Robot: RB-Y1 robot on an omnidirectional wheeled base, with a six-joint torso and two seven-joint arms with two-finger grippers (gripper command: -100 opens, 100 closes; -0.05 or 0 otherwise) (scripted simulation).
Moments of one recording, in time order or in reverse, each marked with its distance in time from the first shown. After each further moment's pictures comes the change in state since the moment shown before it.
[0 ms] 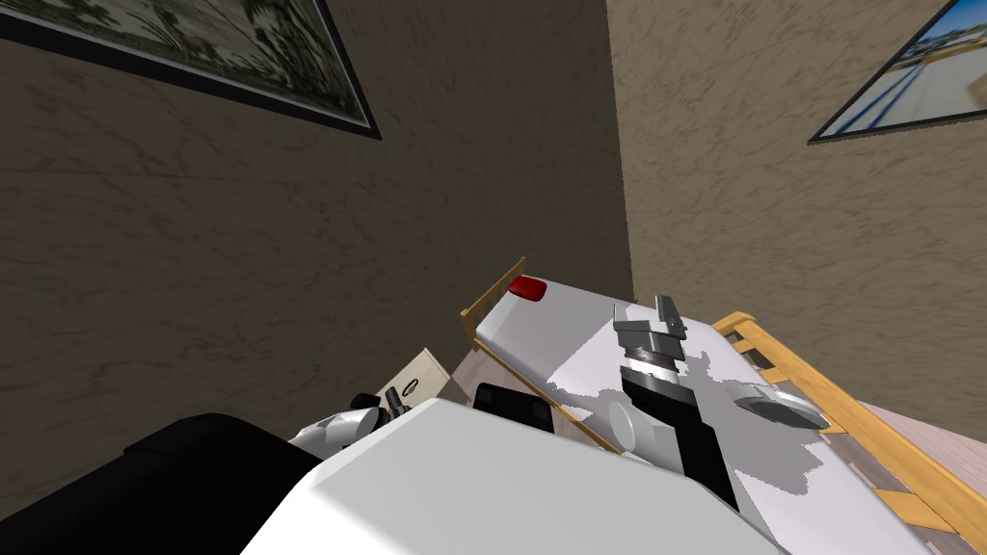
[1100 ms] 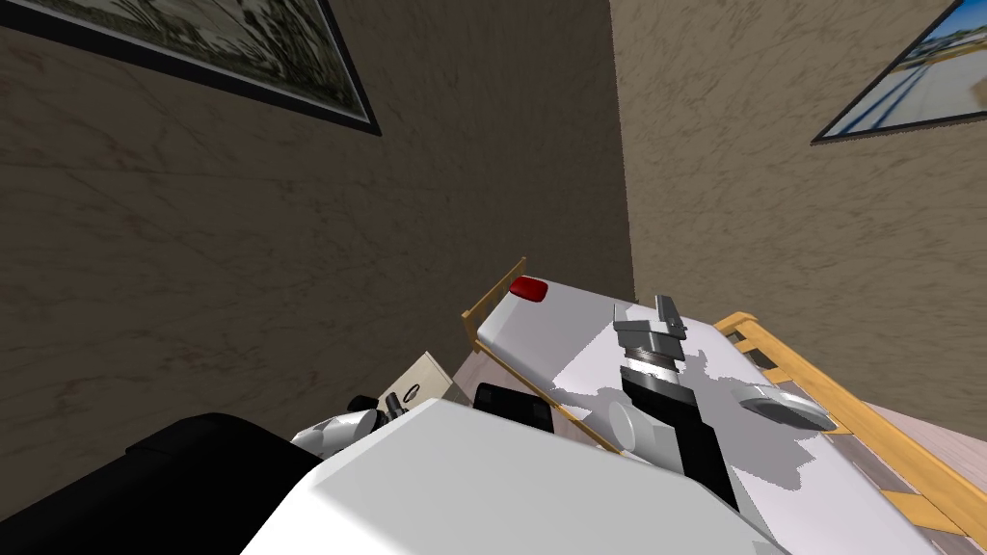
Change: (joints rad) left arm 0.011 0.002 0.000 0.002 0.024 0.005 0.001; right arm 0.000 0.000 0.000 0.000 0.000 0.000 0.000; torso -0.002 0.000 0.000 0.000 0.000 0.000
